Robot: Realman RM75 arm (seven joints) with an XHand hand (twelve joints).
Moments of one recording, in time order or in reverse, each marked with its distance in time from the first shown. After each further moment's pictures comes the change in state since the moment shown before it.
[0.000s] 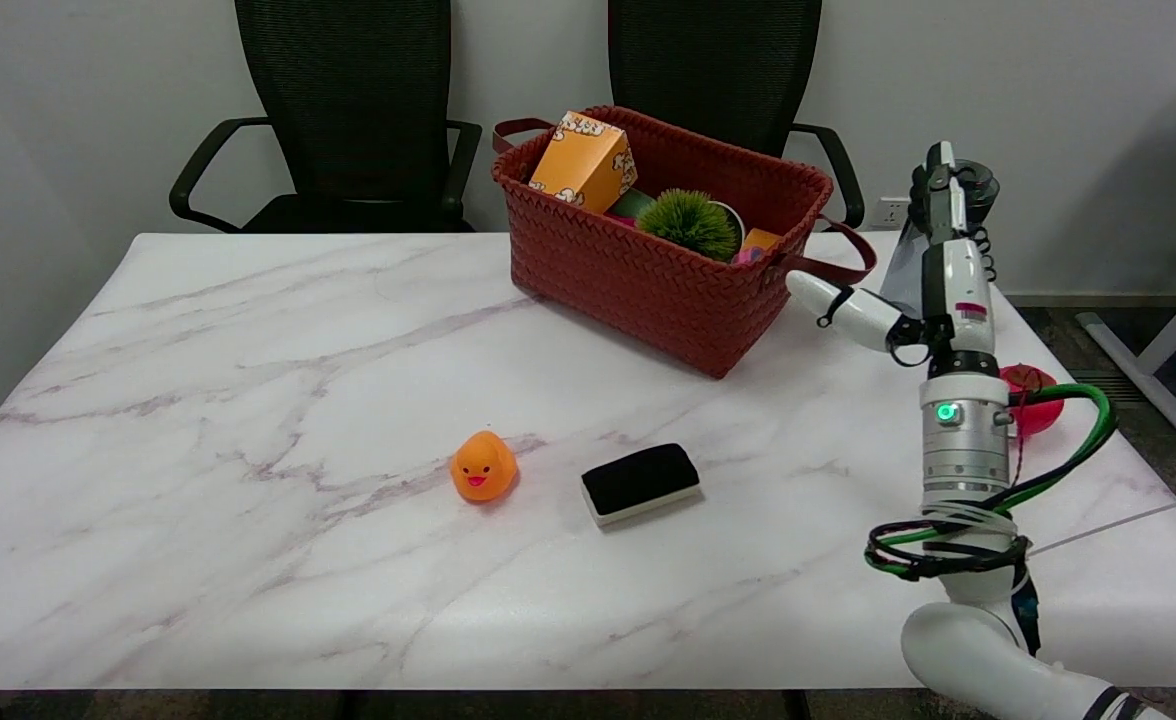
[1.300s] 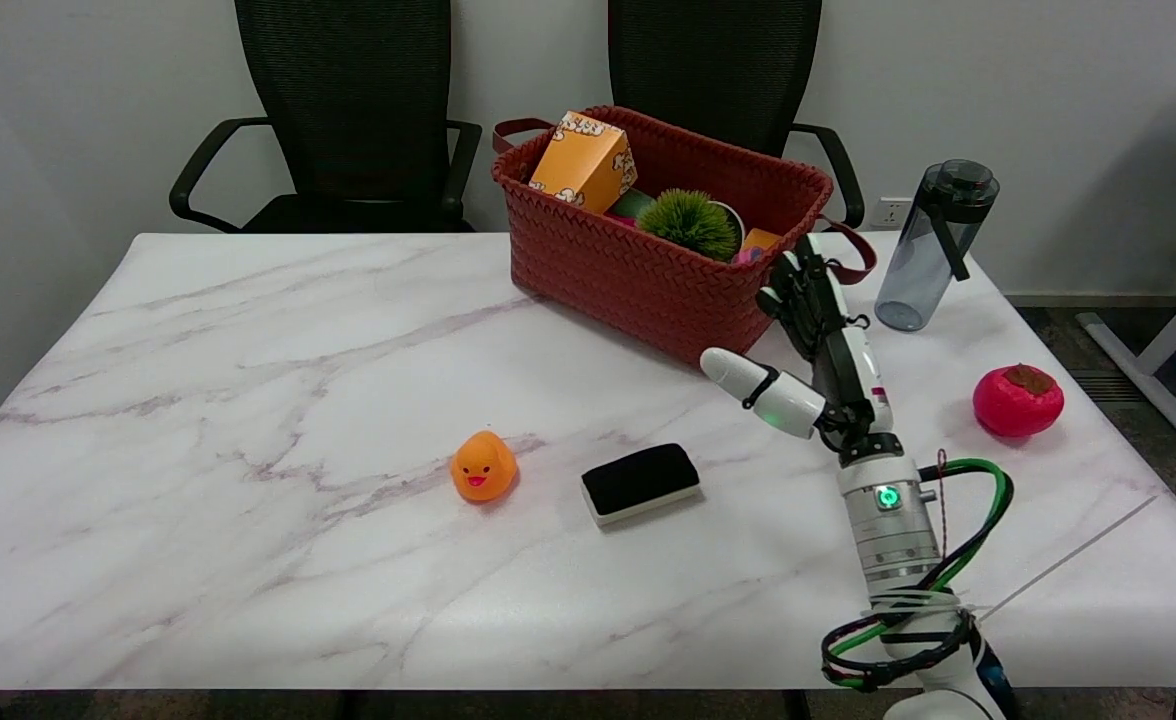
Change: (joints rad) arm -0.021 -0.001 -0.236 -0.114 -0.104 0.028 0.543
